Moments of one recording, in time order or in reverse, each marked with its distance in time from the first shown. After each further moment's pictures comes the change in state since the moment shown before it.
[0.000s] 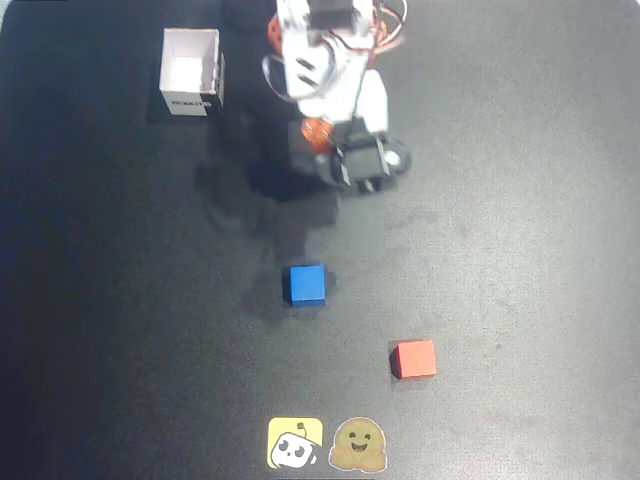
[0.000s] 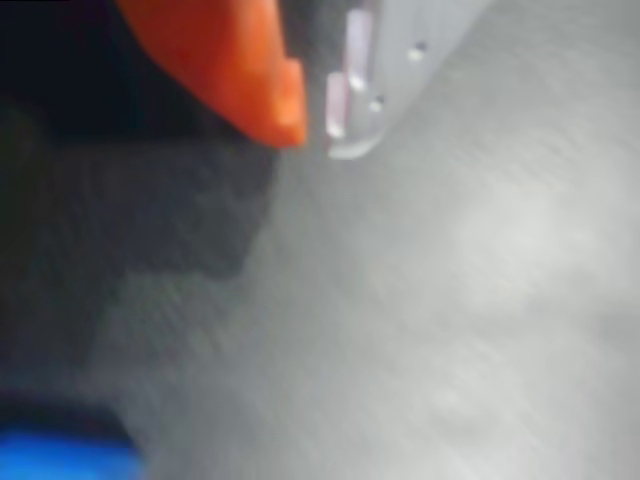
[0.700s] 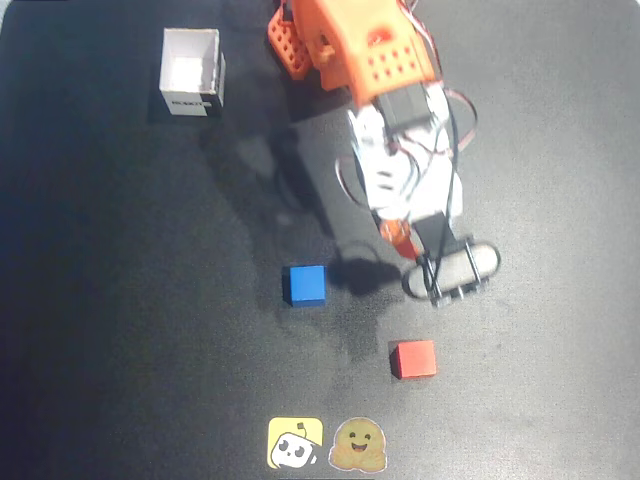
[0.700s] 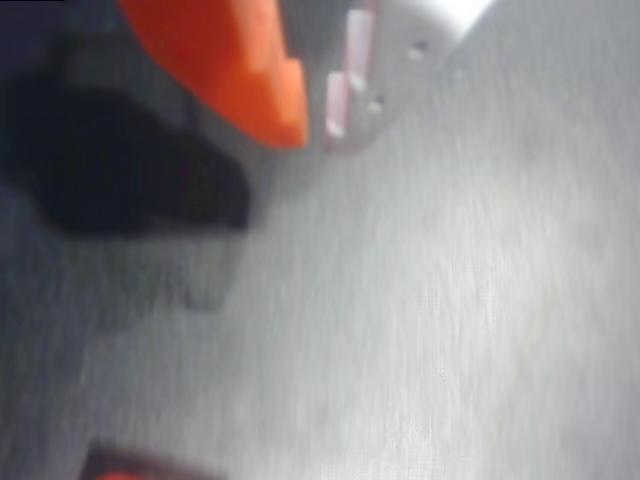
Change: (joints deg) arm -11.3 -46.7 -36.0 -7.7 5.7
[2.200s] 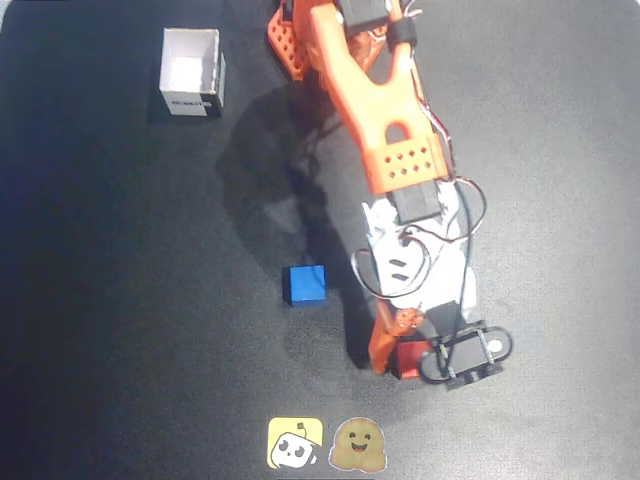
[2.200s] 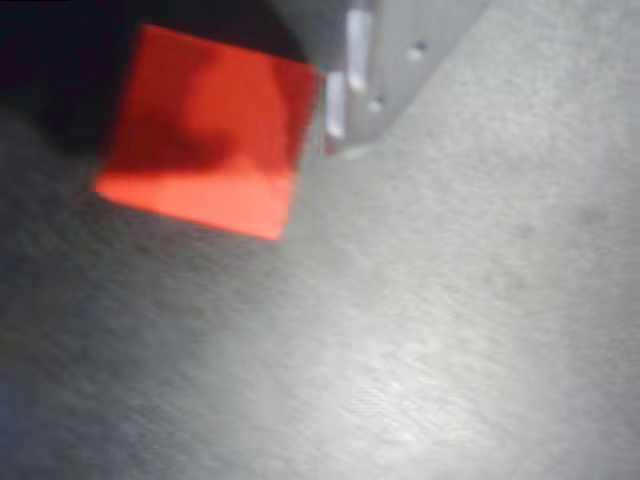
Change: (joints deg) arm 1.6 -26.5 -16.3 -20.8 -1.8
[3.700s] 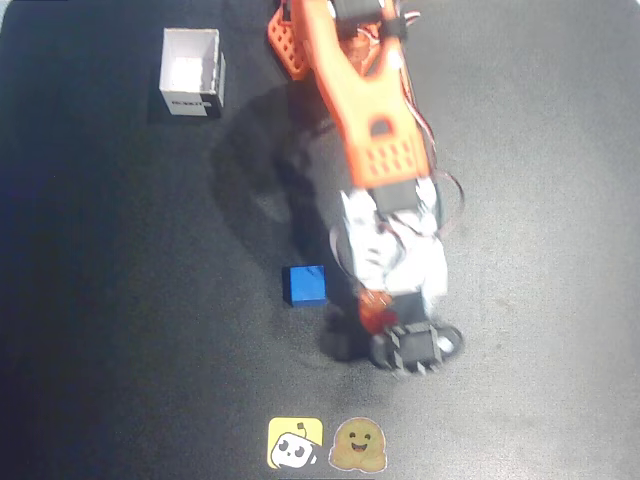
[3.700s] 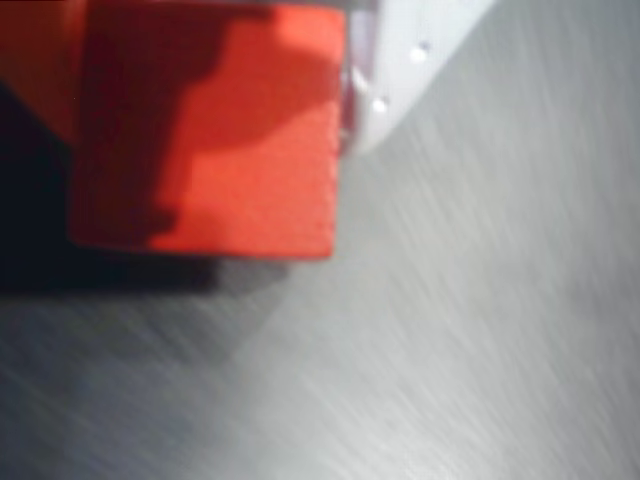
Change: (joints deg) arm 4.4 10.5 13.8 4.4 7.9
